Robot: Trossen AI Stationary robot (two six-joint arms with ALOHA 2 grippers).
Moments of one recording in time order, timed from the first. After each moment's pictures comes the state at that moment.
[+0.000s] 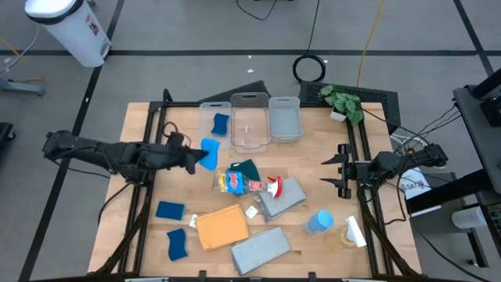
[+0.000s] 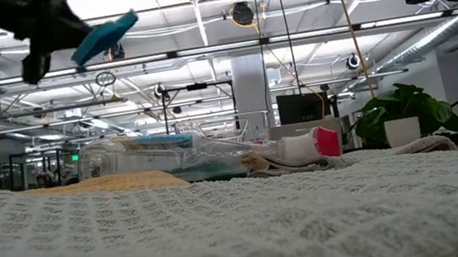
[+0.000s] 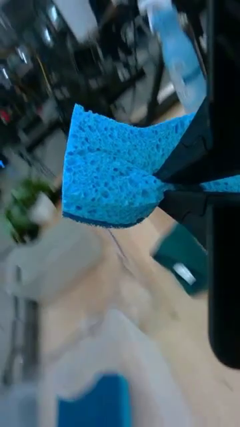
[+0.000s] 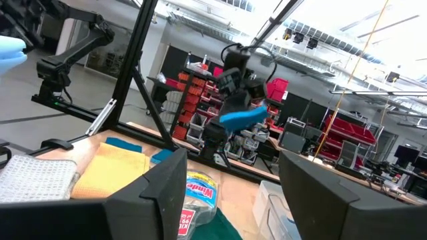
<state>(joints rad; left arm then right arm) -0.13 0.74 0.58 -0.18 -0.45 -0.89 0.29 0.02 0.02 0.24 0.18 -0.41</state>
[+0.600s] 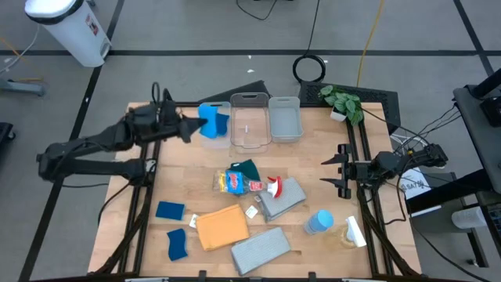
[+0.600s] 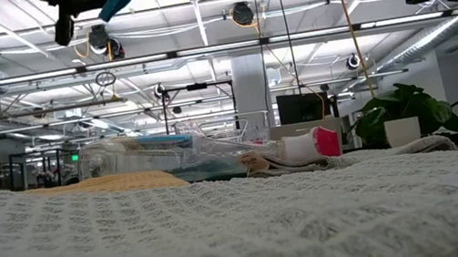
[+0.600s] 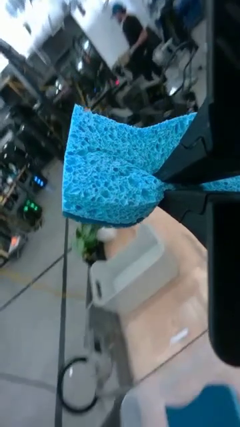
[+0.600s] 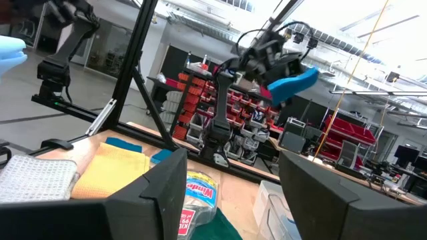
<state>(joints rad) 0.30 0.79 0.85 -0.23 -0.10 -0.71 0.29 0.02 0.02 0.24 0.18 -0.41</state>
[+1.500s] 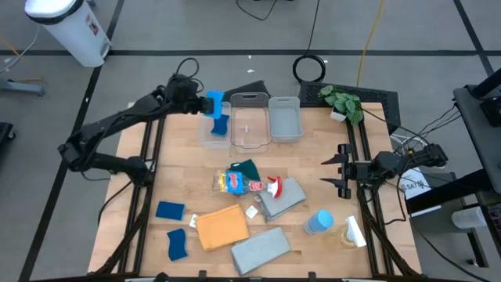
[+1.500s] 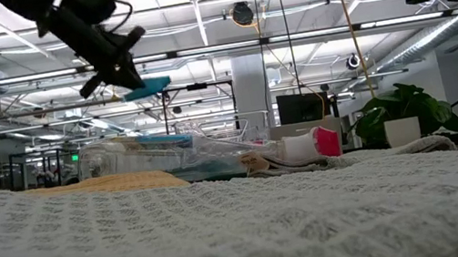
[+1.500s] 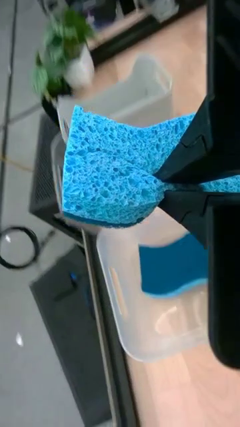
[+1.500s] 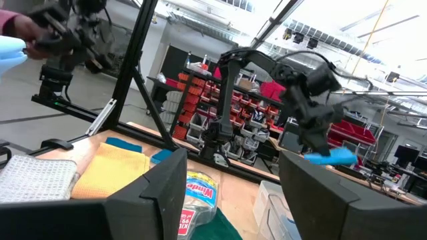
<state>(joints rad) 0.74 1.26 0.99 -0.40 0.06 -0.58 0.29 0.02 0.02 0.24 0.18 -0.41</state>
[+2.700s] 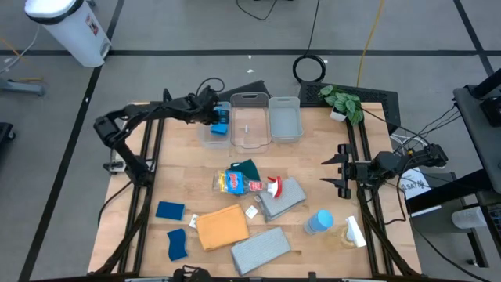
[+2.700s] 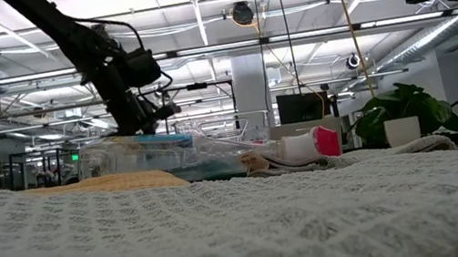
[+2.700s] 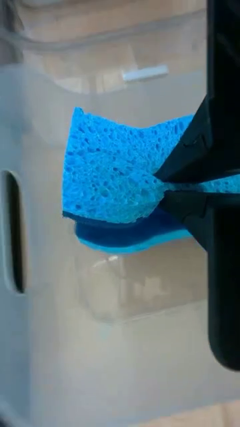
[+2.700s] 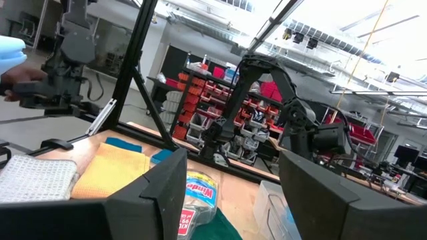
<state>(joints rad) 0.71 1.67 0.99 -0.35 -0.04 -0.71 0.28 0.02 0.02 0.24 0.18 -0.41</state>
